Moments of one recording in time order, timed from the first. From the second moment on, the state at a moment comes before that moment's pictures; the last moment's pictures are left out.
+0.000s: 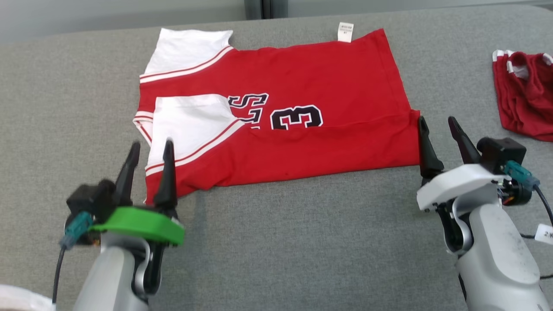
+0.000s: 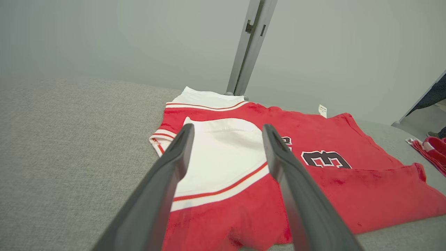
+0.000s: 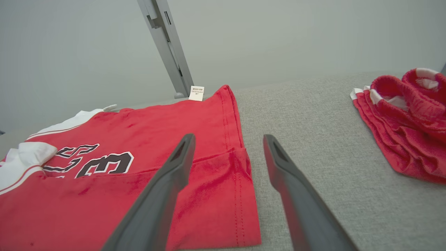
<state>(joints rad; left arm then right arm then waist) -0.32 0.14 -0.20 0.34 -0.48 -0.13 -0.26 -0.44 -0.05 -0.04 0.44 0.26 0.13 -0.19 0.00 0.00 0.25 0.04</state>
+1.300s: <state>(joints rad) -0.30 0.12 -0.14 0.49 -0.83 -0.13 -0.11 -0.37 -0.05 -0.06 0.42 0.16 0.13 -0.02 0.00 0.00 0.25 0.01</state>
